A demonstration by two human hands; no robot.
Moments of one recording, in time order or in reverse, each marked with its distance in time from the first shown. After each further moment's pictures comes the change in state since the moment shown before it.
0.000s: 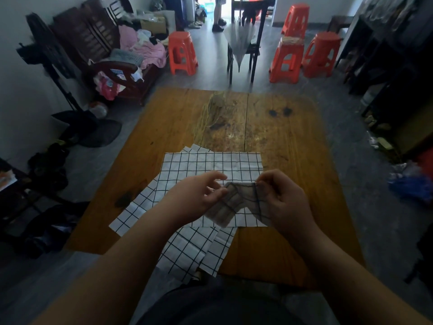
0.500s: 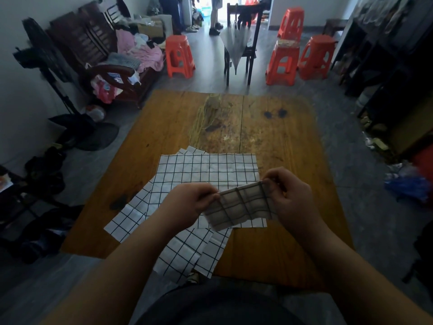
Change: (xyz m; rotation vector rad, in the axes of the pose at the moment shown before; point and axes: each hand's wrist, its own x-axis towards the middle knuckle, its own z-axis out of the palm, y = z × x) left_hand -0.007 -0.001 0.016 0.028 0.110 0.032; right_hand 0.002 0.009 -0.028 -0.099 0.013 -0.029
